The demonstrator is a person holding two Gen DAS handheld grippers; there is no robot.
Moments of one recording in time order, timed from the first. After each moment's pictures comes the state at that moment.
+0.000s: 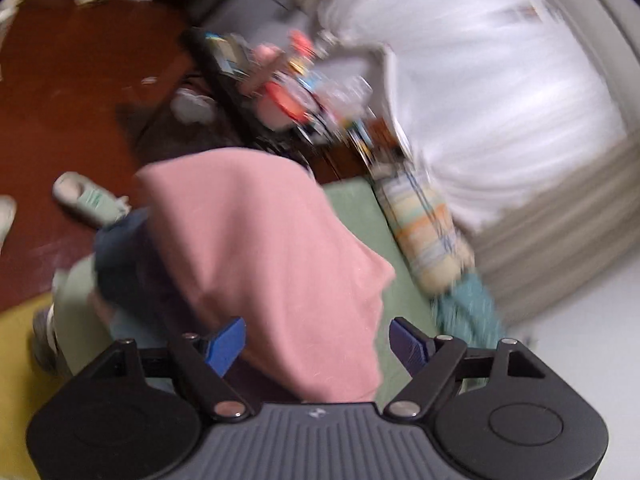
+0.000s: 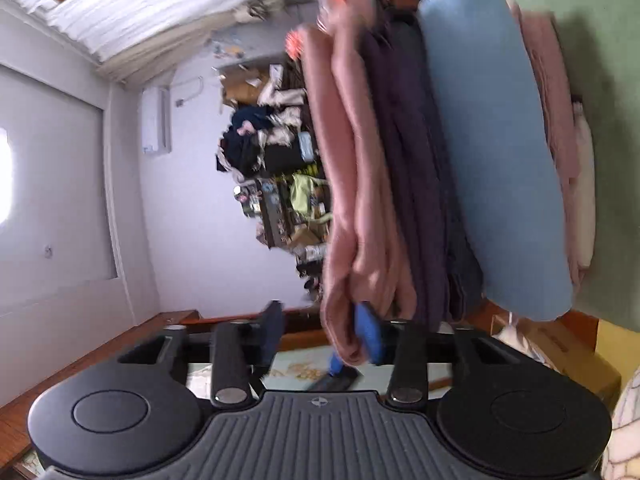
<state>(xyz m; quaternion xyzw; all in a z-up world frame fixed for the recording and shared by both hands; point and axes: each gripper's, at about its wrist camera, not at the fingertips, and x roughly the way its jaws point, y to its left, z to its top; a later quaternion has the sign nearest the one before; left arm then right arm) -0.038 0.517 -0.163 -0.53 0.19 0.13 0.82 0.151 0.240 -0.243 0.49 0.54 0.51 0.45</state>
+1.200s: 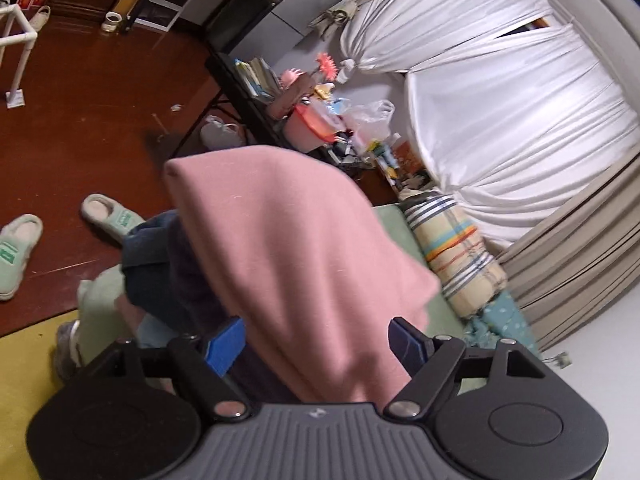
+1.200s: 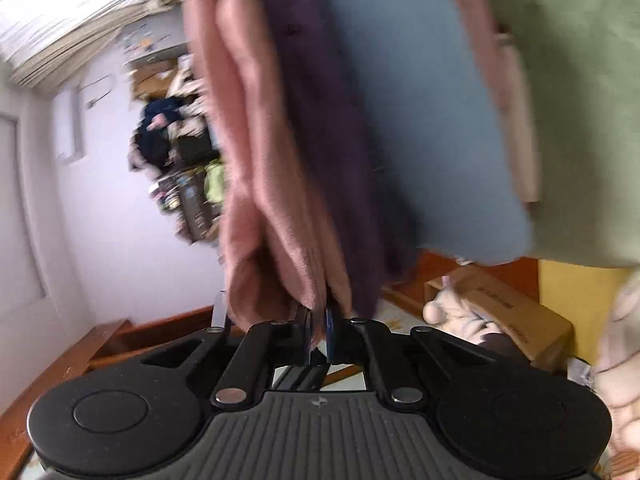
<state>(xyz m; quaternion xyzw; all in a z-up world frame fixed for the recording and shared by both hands) -0.036 0.514 -0.168 -0.46 0.20 0.18 0.85 0.141 0.291 -0.259 0.47 0.65 0.40 0.44</state>
